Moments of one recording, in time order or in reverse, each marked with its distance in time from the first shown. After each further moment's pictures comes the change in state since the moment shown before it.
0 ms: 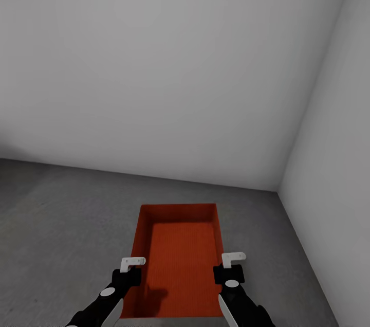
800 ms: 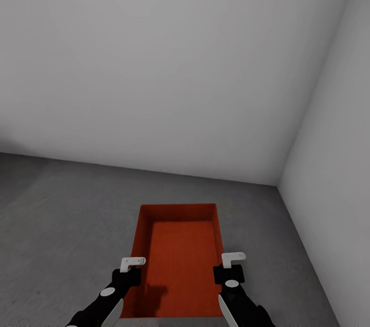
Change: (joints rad) left arm 0.000 0.000 -0.001 0.000 0.000 0.001 0.000; right arm 0.000 0.000 0.000 0.000 -0.001 0.000 -0.001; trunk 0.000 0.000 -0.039
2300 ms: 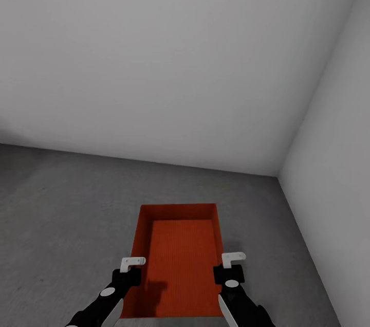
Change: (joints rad) left arm 0.000 -0.001 0.001 0.000 -0.001 0.000 -0.001; right arm 0.000 0.000 0.000 0.000 0.001 -0.001 -0.002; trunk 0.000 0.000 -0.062
